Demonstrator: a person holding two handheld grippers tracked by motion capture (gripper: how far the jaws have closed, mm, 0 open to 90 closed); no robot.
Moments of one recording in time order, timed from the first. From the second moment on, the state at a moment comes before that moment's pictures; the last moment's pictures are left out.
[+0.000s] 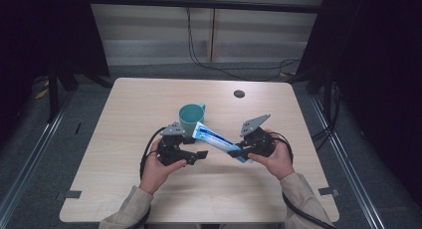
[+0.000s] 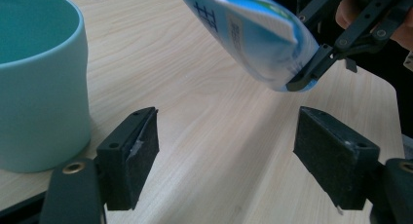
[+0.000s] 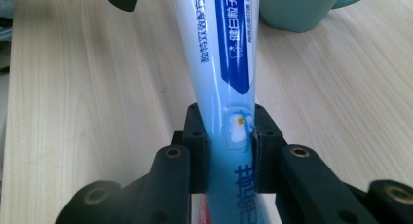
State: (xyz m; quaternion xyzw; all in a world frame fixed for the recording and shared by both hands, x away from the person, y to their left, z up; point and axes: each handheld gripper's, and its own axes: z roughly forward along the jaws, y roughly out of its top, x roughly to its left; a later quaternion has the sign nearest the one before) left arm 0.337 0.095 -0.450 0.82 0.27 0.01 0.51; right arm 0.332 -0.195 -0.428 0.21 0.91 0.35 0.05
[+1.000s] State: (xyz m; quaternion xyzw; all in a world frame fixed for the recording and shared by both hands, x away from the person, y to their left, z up) left arm 0.342 0.083 -0.440 0.80 0.27 -0.01 0.54; right arm 0.331 -0.187 -0.428 0.21 0.90 0.37 0.05
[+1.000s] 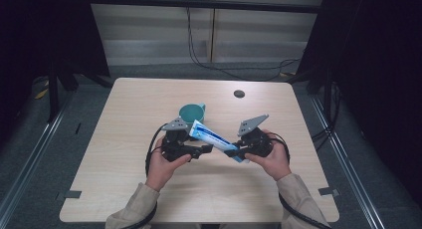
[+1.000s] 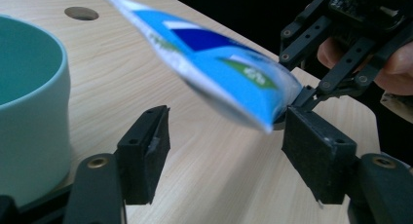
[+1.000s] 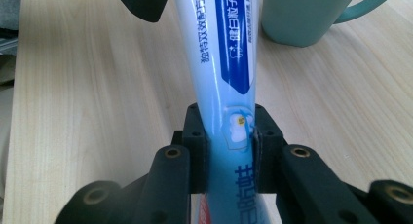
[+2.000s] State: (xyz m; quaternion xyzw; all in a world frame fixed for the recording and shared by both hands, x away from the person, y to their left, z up) left arm 0.345 0.075 -0.428 0.75 0.32 -0.04 0.58; right arm 0.329 -0.184 -0.426 0.23 0.89 0.40 0.05
